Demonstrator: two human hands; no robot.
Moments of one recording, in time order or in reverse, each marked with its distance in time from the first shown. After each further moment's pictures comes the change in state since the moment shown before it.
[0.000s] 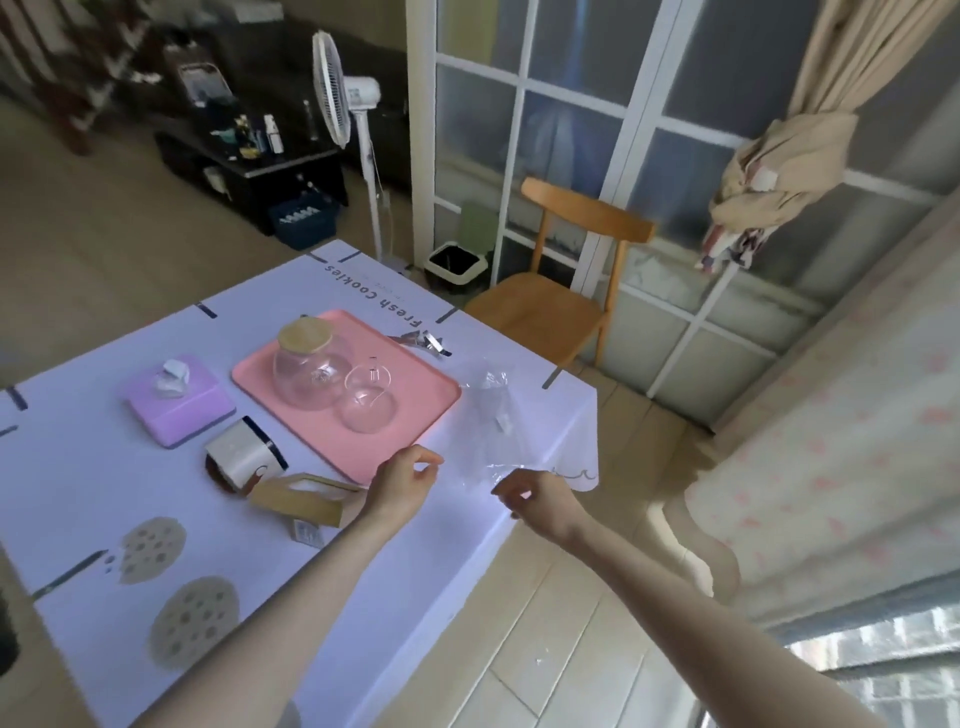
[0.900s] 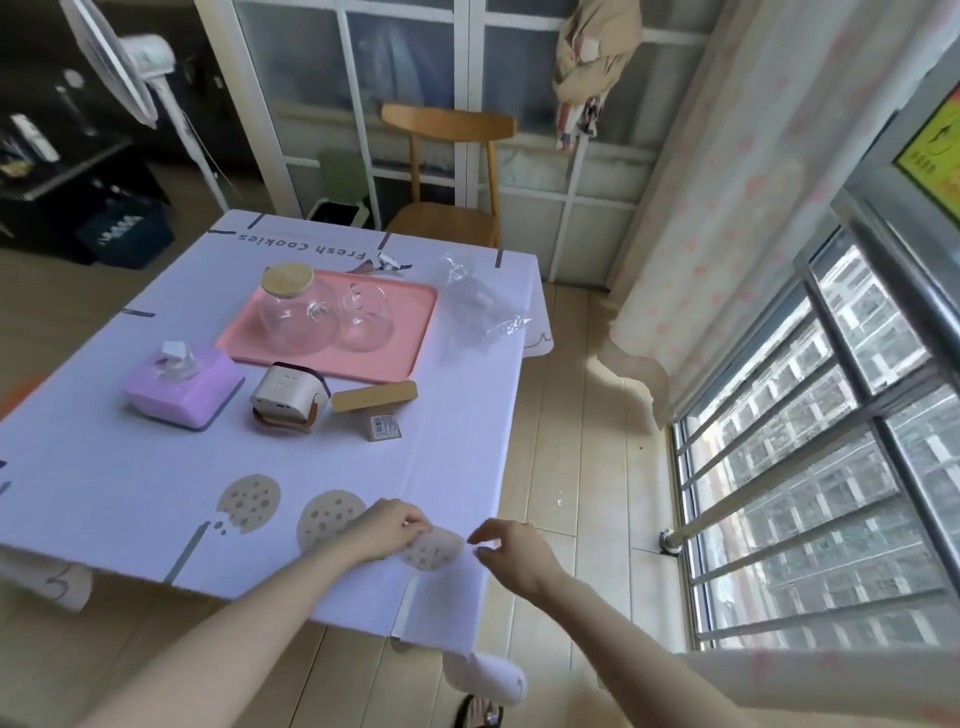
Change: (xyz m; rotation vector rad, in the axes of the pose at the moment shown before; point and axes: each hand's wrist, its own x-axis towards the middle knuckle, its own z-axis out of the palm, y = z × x) left_hand -0.101 -0.193 -0.123 0.621 -0.808 0.291; right_hand -0.166 -0.095 0.291 0.119 0.172 0.369
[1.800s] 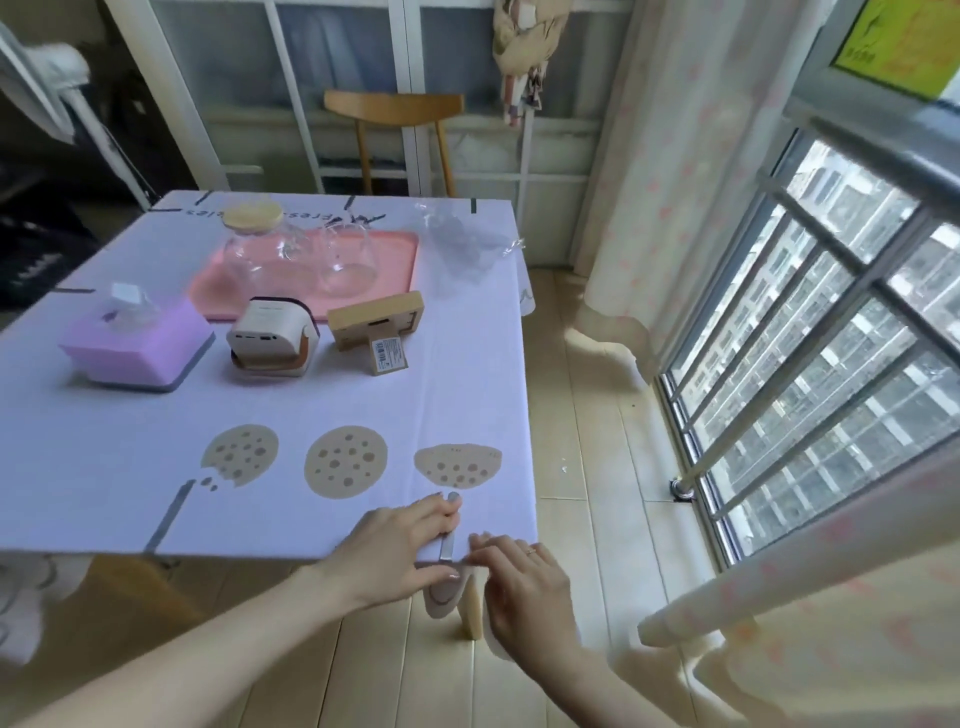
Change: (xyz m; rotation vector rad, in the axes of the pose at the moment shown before) left_hand -0.050 -0.090 0.075 0.448 0.213 0.620; right_hand -0.039 0.039 0.196 -0.245 0.860 -0.466
